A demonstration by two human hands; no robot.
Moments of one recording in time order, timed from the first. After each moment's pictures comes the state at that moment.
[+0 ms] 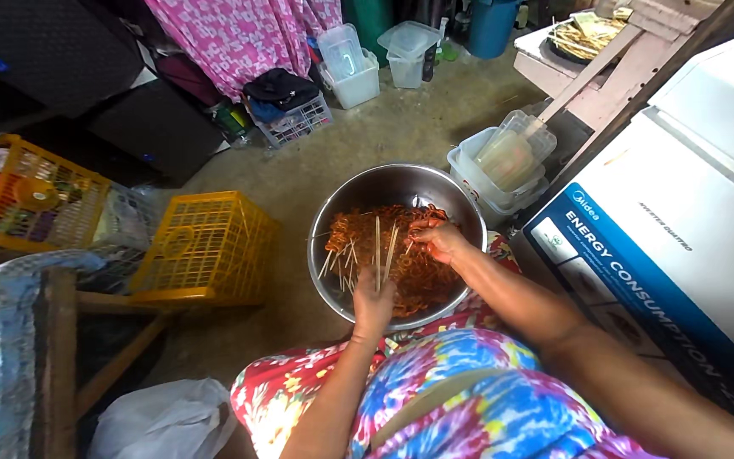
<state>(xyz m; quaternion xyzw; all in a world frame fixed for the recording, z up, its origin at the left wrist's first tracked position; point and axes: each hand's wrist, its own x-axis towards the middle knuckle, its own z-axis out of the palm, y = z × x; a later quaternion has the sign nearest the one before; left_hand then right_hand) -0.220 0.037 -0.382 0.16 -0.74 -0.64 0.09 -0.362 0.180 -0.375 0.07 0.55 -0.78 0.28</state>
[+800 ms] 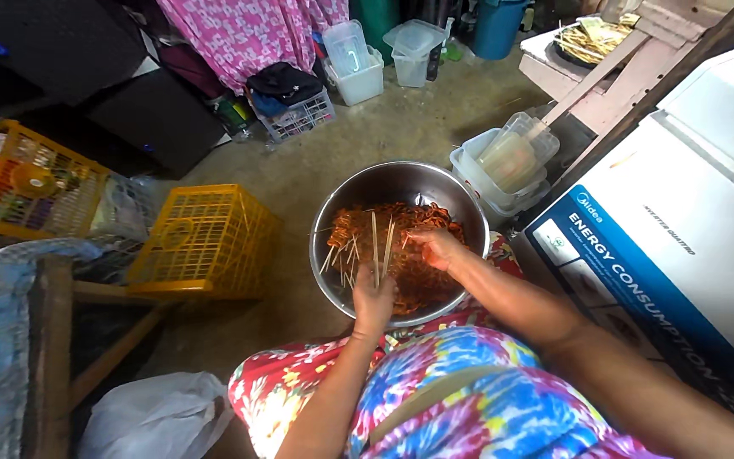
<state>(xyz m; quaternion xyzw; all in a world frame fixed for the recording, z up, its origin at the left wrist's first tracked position) -0.219 0.037 -0.381 0.17 -0.73 -0.65 0.12 -0.347 0.167 -0.370 0.11 0.49 -0.80 0.34</state>
